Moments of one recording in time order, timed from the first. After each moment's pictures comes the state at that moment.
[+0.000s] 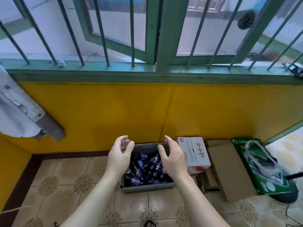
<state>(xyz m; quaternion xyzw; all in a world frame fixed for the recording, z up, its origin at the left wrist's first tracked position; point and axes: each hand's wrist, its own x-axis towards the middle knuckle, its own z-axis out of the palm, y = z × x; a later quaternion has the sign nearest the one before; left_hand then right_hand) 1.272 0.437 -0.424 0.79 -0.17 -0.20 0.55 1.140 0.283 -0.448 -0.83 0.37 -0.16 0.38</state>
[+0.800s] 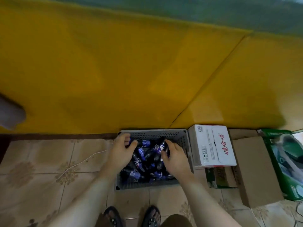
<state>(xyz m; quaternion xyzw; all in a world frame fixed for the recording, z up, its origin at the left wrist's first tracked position) 1.438 0.361 -0.699 0.82 -0.13 -0.36 0.43 1.271 0.205 -0.710 -0.88 0.38 0.07 0.27</state>
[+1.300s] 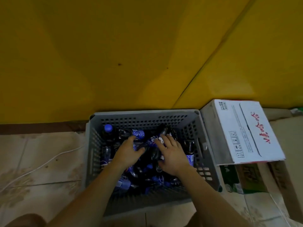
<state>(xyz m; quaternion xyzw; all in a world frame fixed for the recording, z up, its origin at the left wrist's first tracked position) 1.420 0.281 -1.053 0.82 -0.22 -0.44 0.29 1.264 0.137 -1.040 -0.95 0.22 0.22 0.10</state>
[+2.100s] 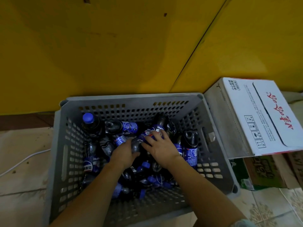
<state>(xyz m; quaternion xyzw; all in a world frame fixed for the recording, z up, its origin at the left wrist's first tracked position) 1.399 0.253 -1.212 0.83 -0.31 -0.42 0.20 1.275 0.117 -1.161 -0.96 0.06 0.26 -0.07</state>
